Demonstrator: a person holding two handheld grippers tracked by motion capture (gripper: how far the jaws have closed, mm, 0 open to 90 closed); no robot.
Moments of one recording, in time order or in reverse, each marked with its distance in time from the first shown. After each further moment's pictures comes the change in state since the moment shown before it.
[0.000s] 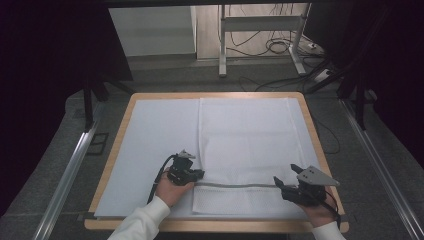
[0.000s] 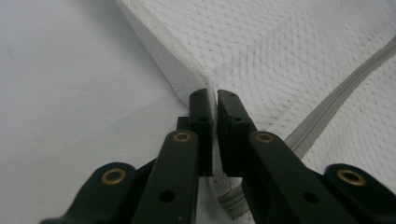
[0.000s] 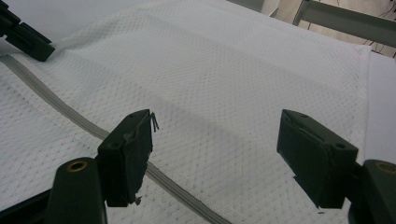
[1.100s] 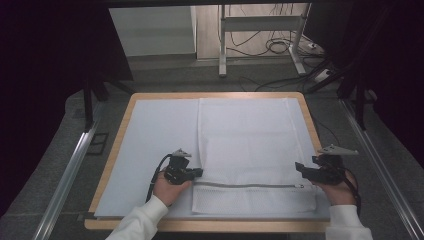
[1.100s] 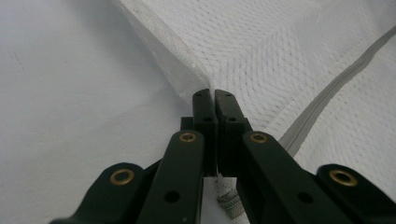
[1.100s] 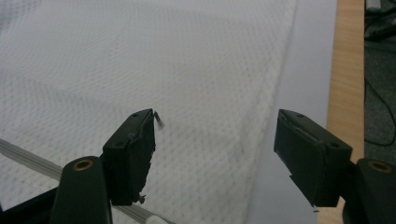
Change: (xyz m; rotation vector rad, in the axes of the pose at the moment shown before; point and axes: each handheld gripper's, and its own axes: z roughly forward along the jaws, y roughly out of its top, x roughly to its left) left arm 0.004 -0.002 -0.008 -0.040 -0.038 -0.020; right arm -0.081 0.012 0.005 0.253 -0.086 0.259
